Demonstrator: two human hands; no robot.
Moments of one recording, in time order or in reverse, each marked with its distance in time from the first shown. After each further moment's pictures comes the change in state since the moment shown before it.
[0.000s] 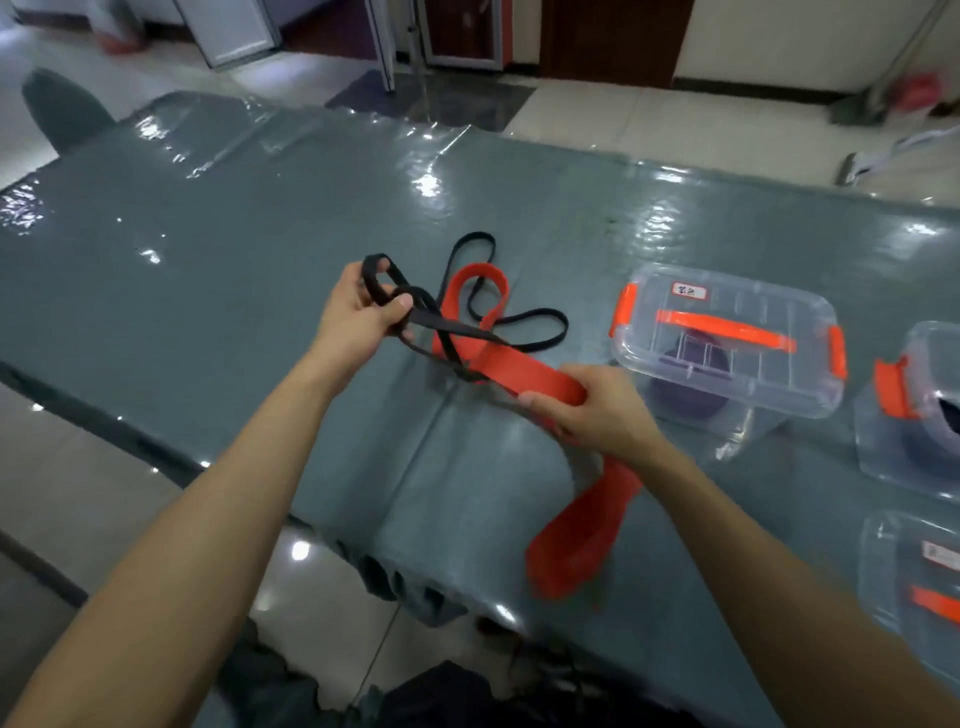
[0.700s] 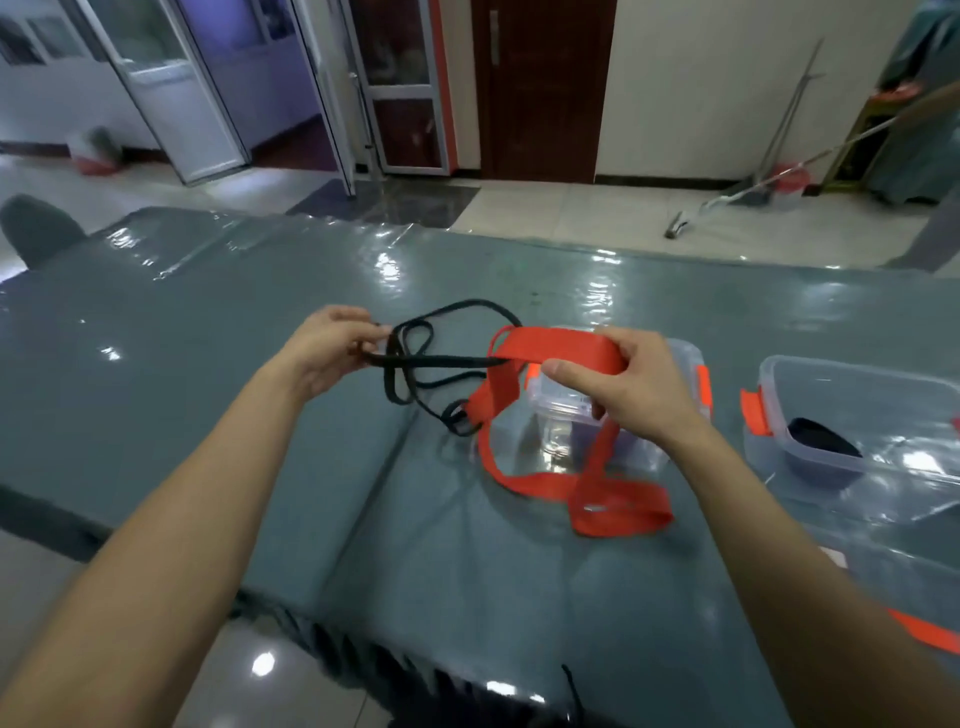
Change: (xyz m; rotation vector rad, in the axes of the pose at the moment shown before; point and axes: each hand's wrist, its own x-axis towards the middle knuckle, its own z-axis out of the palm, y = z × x) left_hand 0.018 0.073 0.045 -0.095 -0.094 -0.220; right_hand -0.057 -0.031 -0.160 0.351 0.314 -0.019
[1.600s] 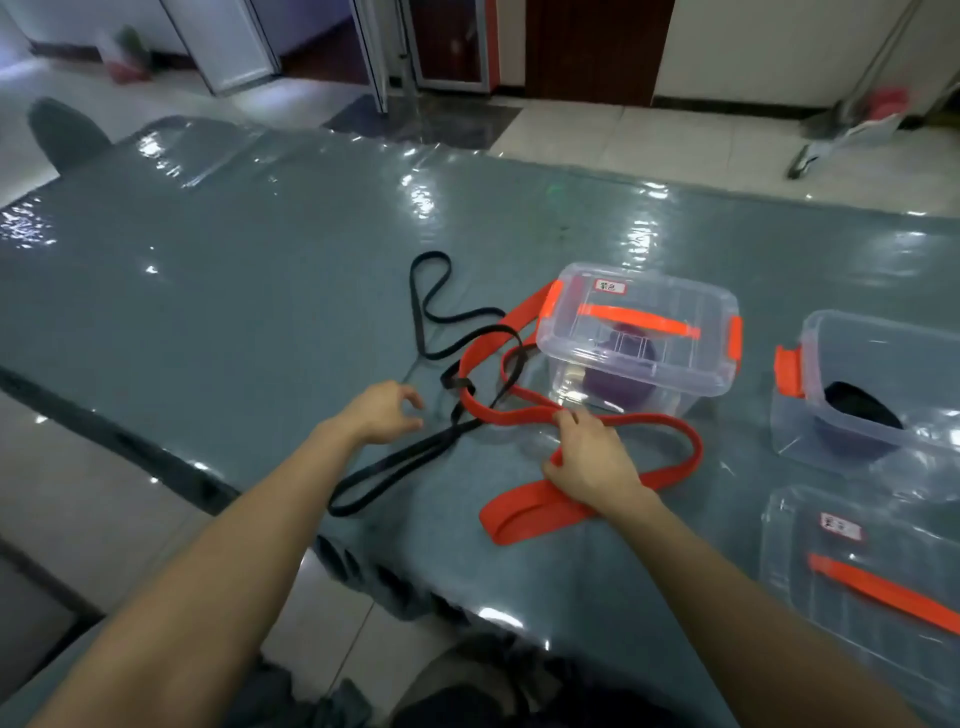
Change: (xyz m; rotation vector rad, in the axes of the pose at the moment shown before) left_hand -0.038 -0.159 0.030 1.216 -0.305 -0.073; right_hand -0.065 0.157 0.076 -0.890 -0.449 0.167
